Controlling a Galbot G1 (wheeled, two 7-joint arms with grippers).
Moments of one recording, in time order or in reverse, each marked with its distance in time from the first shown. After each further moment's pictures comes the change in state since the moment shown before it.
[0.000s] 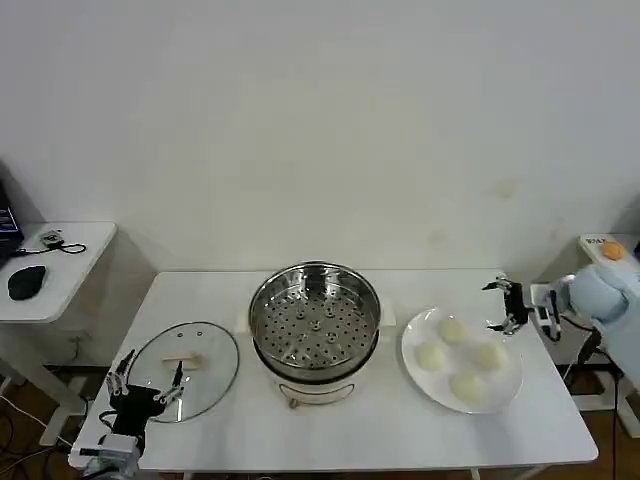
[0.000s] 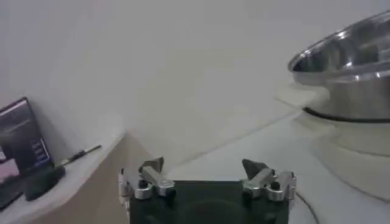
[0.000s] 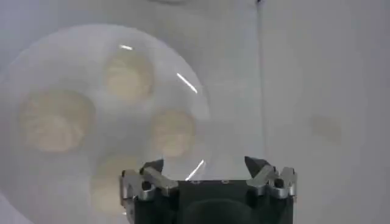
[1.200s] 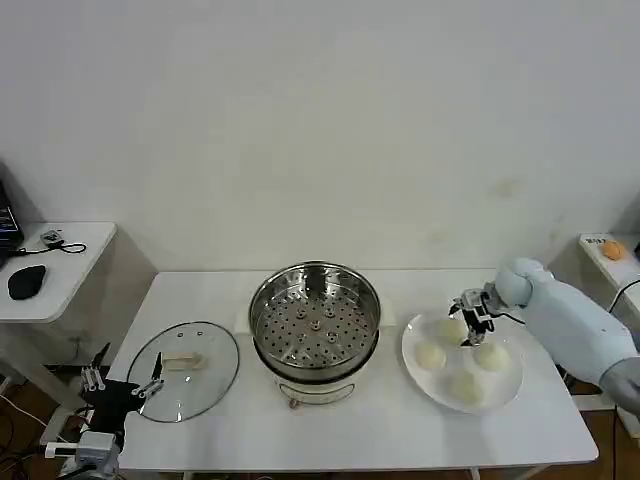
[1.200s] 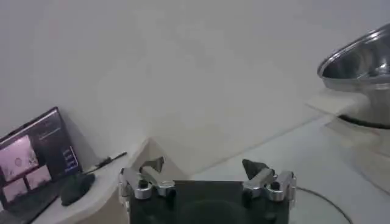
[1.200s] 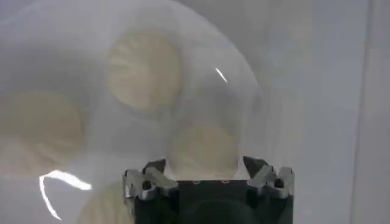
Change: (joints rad) left arm 0.006 -0.004 -0.065 -0.022 -0.001 -0.004 0.003; right arm 0.167 0.269 -0.259 -0.337 -0.074 0.023 -0.007
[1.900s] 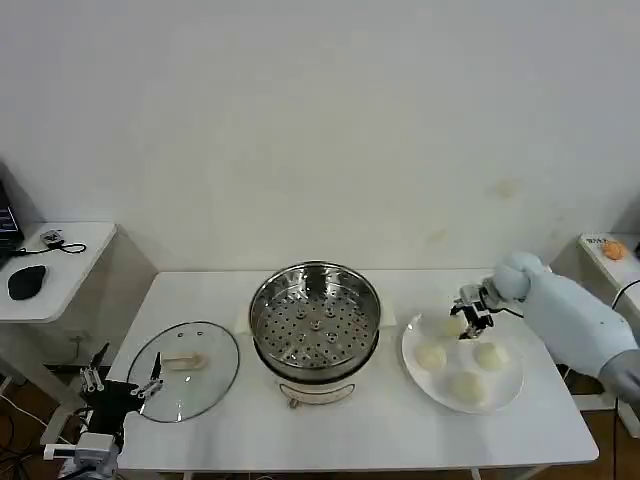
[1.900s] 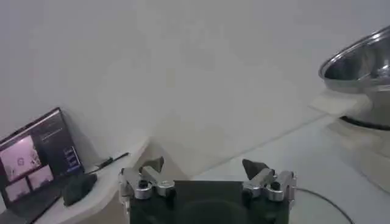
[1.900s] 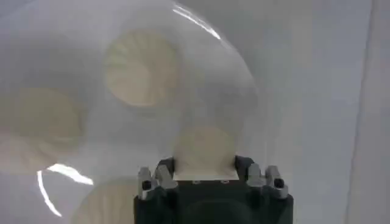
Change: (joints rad) left arm 0.008 -0.006 -0.002 -0.003 0.000 -0.002 -0.001; right arm 0.093 -0.074 -0.079 0.103 0.062 -0.015 -0.035
